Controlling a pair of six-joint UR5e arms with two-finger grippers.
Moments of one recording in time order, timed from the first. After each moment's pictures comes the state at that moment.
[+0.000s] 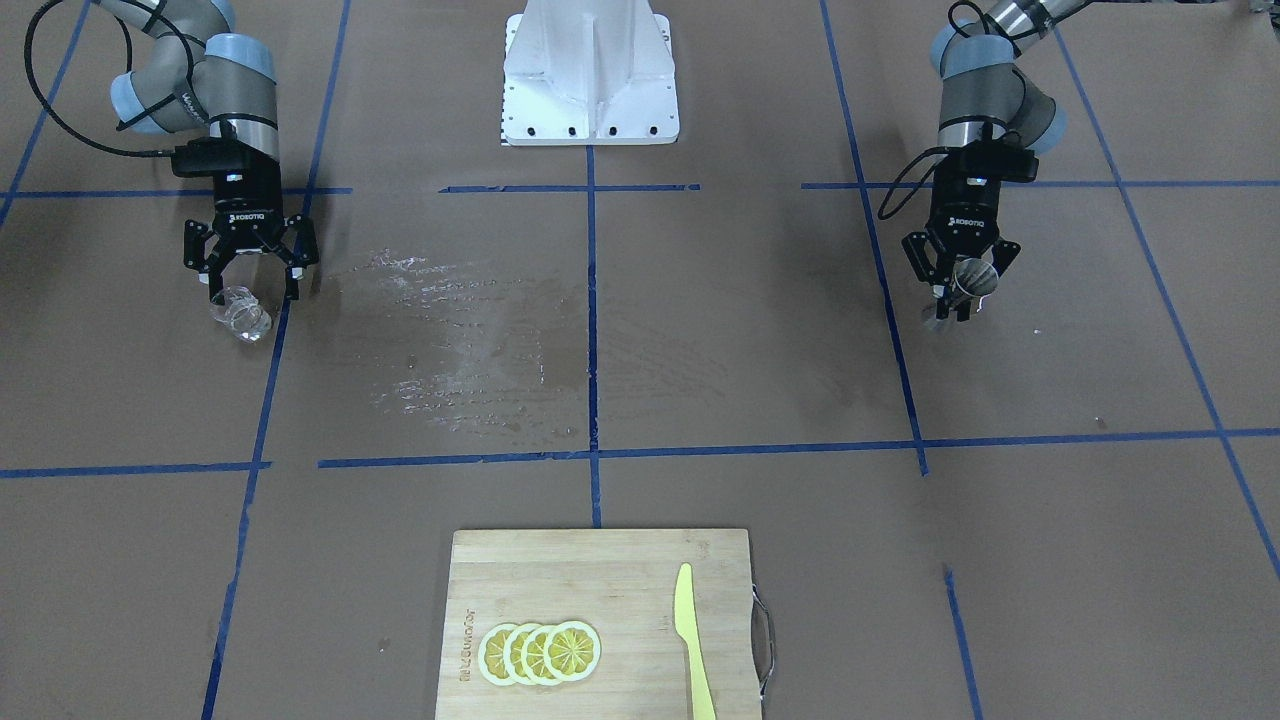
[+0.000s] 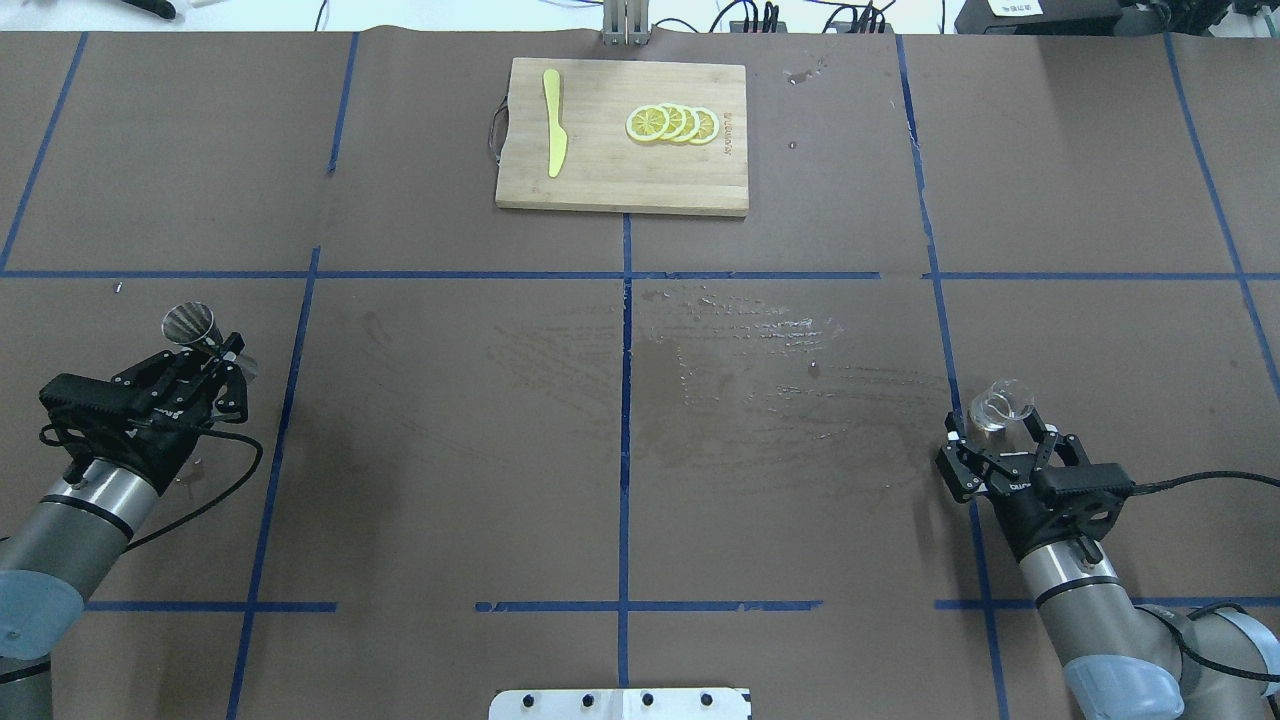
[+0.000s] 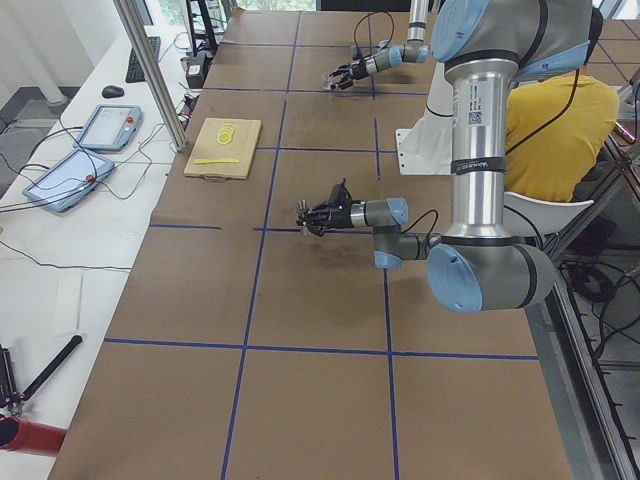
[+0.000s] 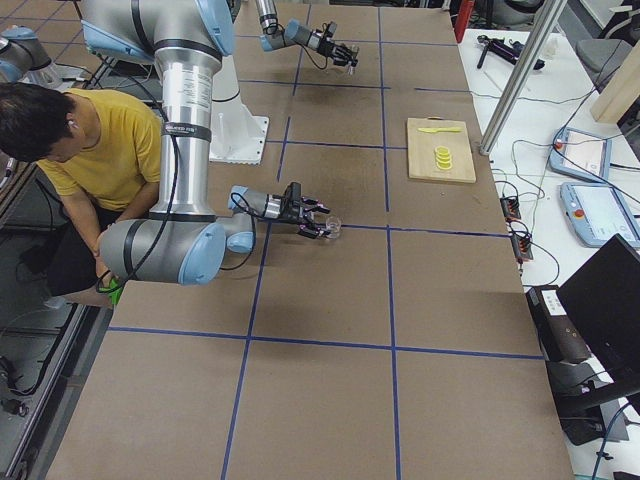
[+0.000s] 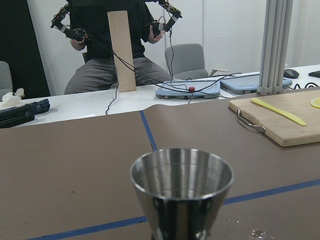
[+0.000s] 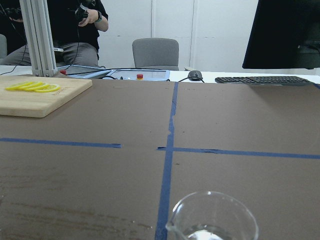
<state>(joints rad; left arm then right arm) -0.28 -1.48 -1.61 -2.96 -0.67 -0.90 0.08 -1.69 1.61 -0.53 0.44 1.32</state>
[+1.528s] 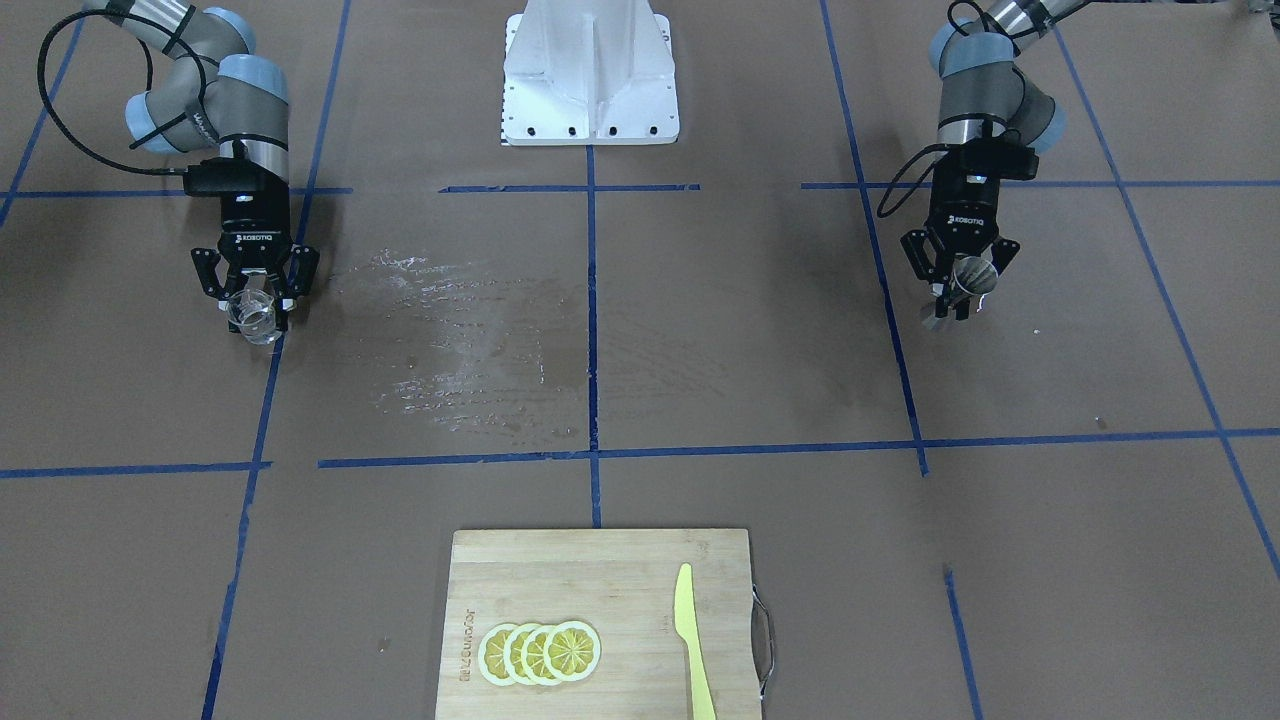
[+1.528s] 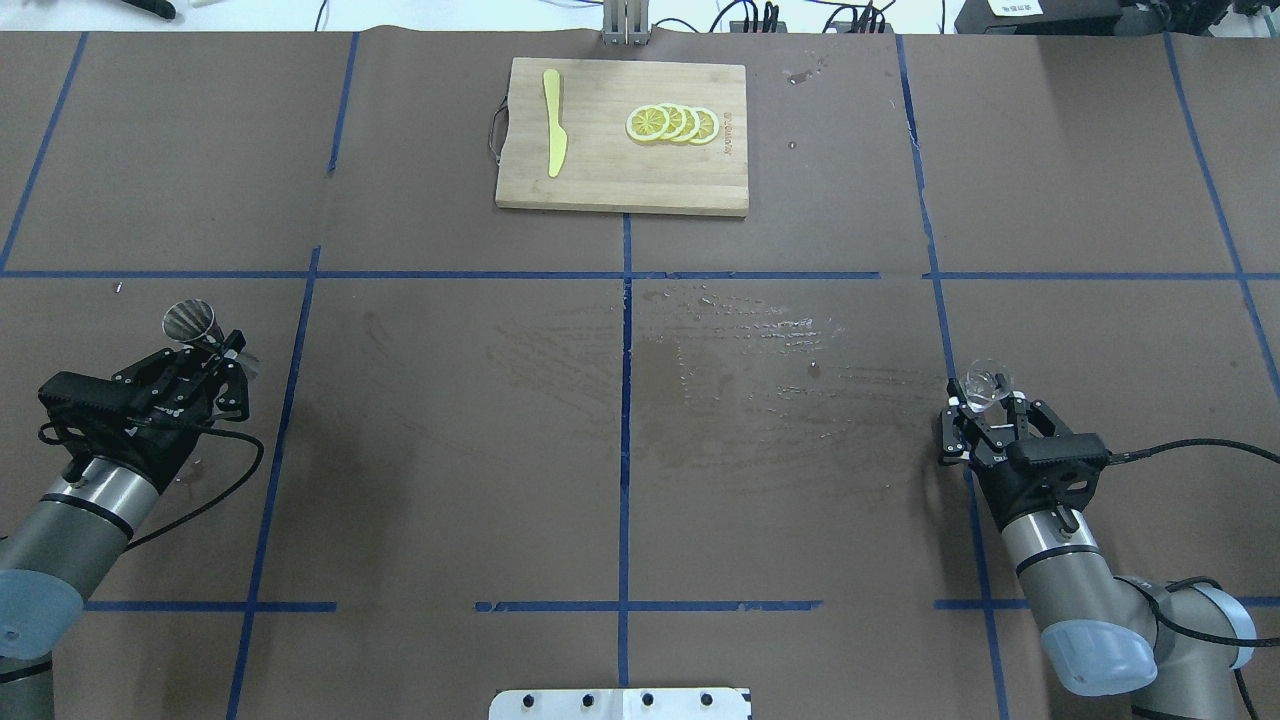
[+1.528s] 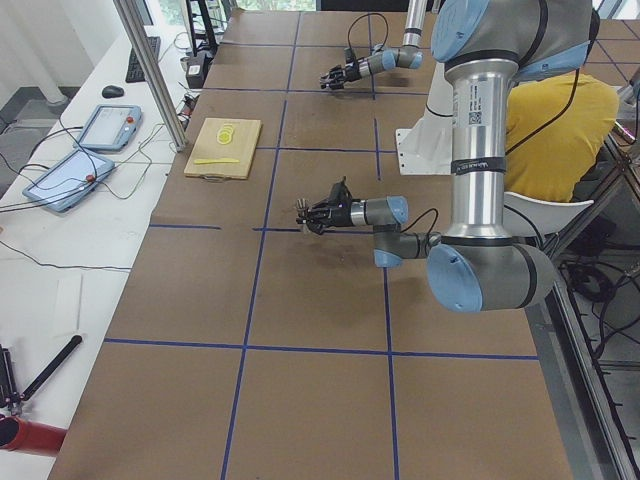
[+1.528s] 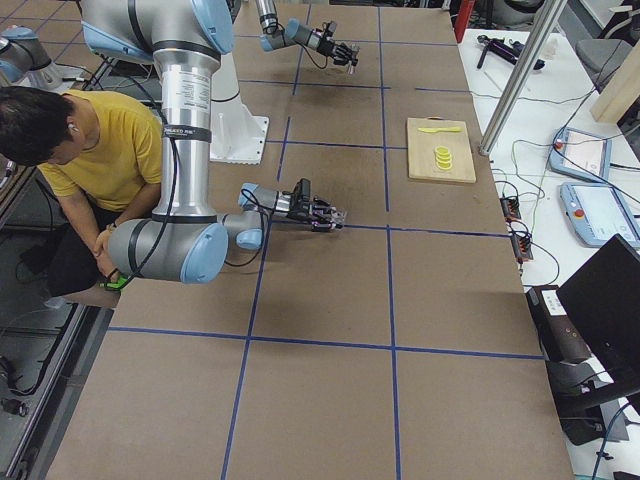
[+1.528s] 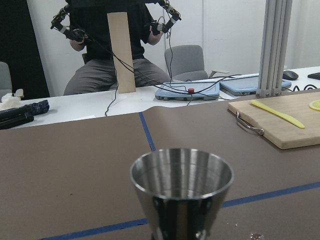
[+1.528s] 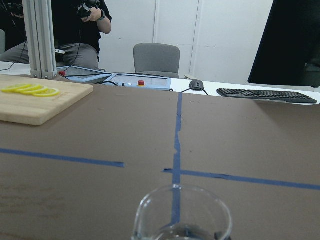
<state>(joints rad) -0.28 -1.49 -1.62 -2.96 -0.67 -0.90 0.15 -1.65 1.62 -0.52 0.48 1.19</state>
